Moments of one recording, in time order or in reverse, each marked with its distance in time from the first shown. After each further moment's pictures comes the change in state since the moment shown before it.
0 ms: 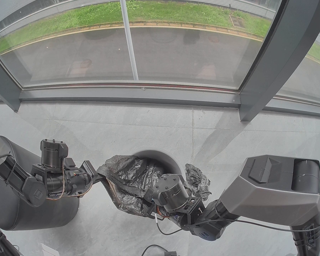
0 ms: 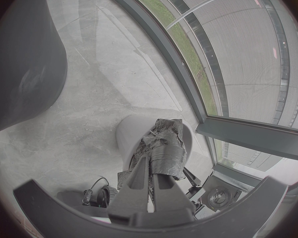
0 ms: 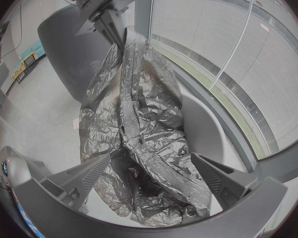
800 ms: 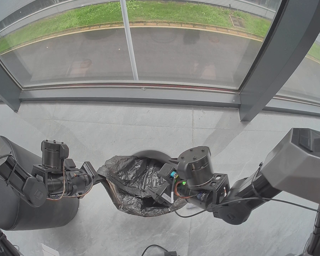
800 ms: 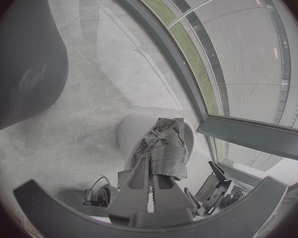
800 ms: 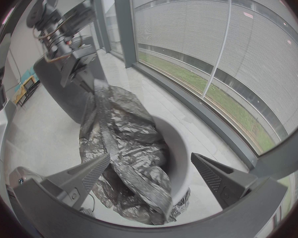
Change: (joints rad) left arm -0.001 0.006 0.001 0.006 0.000 0.000; right arm -0.086 -0.211 0.079 0.037 0.144 0.078
